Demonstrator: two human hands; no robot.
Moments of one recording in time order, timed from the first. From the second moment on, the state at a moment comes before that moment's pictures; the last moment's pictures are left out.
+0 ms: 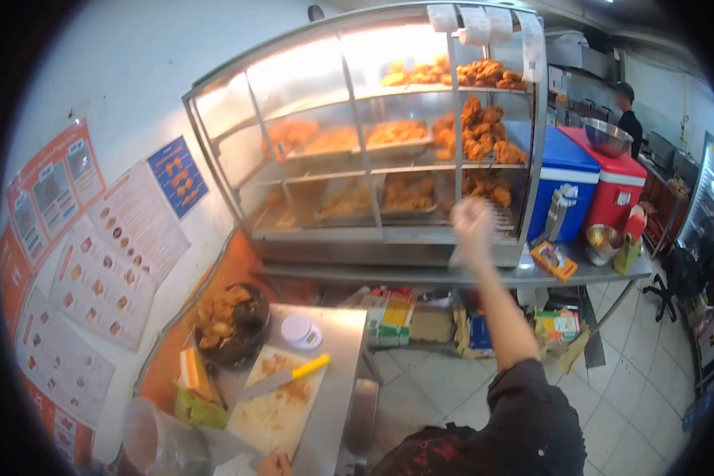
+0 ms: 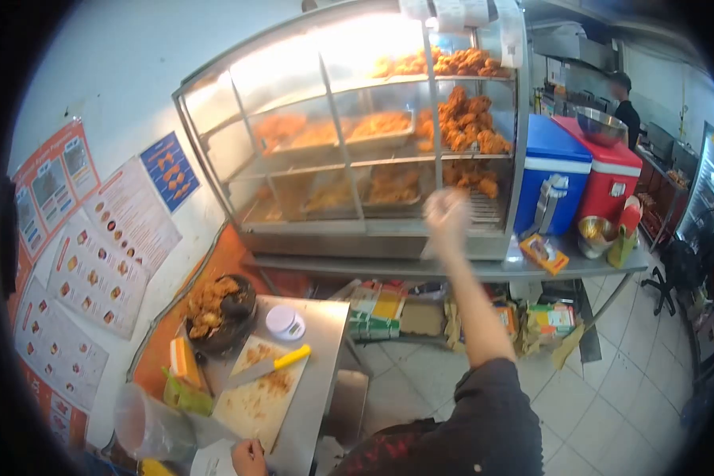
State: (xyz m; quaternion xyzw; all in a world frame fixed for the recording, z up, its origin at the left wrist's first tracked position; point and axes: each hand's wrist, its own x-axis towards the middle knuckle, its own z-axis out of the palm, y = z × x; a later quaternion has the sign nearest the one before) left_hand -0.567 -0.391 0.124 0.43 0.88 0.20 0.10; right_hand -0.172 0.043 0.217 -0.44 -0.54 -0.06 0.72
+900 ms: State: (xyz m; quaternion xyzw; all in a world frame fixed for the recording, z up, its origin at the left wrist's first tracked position) left_hand -0.425 -0.241 0.172 0.61 0.71 0.33 0.09; right_hand -0.070 0.103 0.373 -0.37 -0.51 -0.07 0.77
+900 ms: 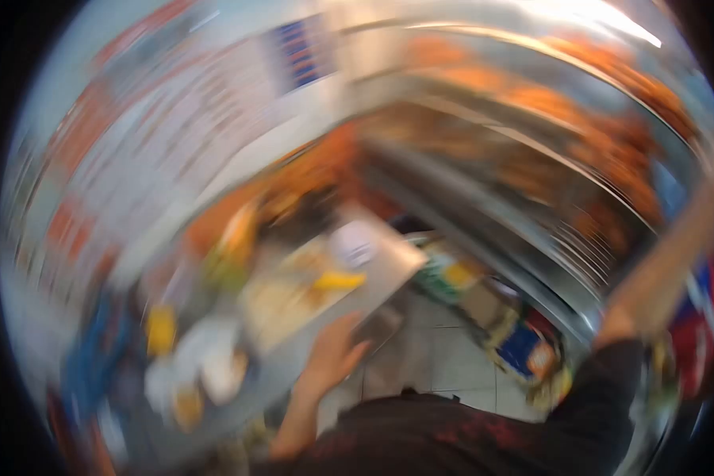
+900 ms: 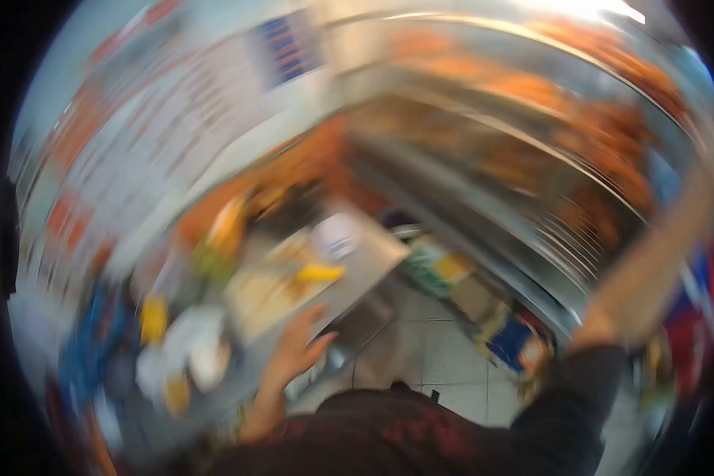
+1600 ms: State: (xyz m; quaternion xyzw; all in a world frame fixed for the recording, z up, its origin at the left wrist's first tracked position) left_hand -0.425 -0.536 0.134 0.04 0.54 0.84 0.00; right_hand -0.442 -0.395 0.134 0.10 -0.79 0.60 0.09
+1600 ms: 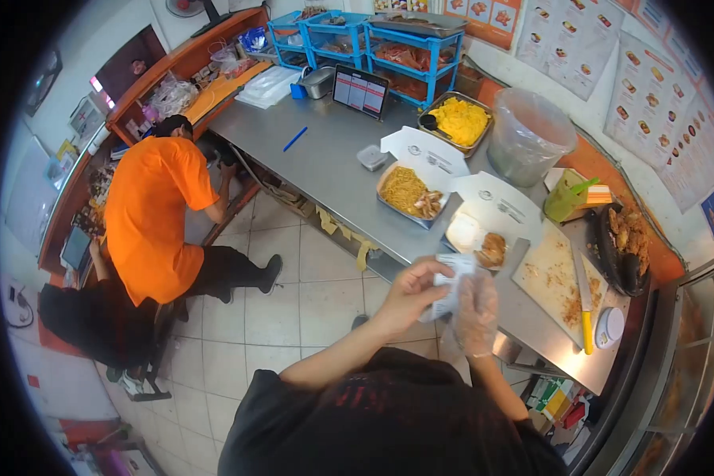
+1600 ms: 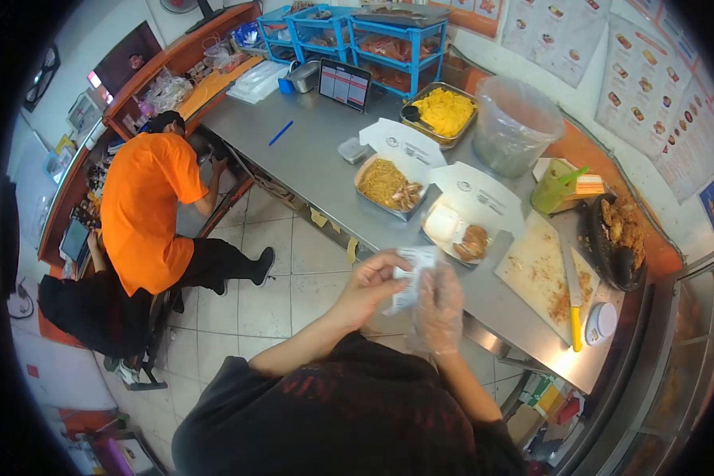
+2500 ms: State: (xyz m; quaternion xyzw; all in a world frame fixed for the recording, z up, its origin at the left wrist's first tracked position) left_hand -0.596 -0.746 0.187 0.04 0.64 0.72 -0.26; right_hand -0.697 -0.656 0.028 -0.10 -0.53 0.77 -0.35
